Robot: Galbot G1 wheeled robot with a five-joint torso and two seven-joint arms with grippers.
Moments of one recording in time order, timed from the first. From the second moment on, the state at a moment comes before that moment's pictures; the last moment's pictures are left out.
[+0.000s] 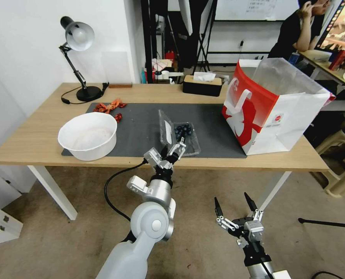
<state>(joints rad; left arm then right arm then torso) 1.18 -1.43 -0.03 -1.97 -0.96 -0.13 -0.19 -1.86 1.38 0.47 2.01 0.09 0.47 -0.04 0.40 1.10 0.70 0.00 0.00</state>
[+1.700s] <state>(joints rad) 0.87 -1.40 0.10 -1.77 -1.15 0.12 -0.45 -1.55 1.12 0.60 2.25 0.96 0.07 -0.11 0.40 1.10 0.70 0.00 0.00</state>
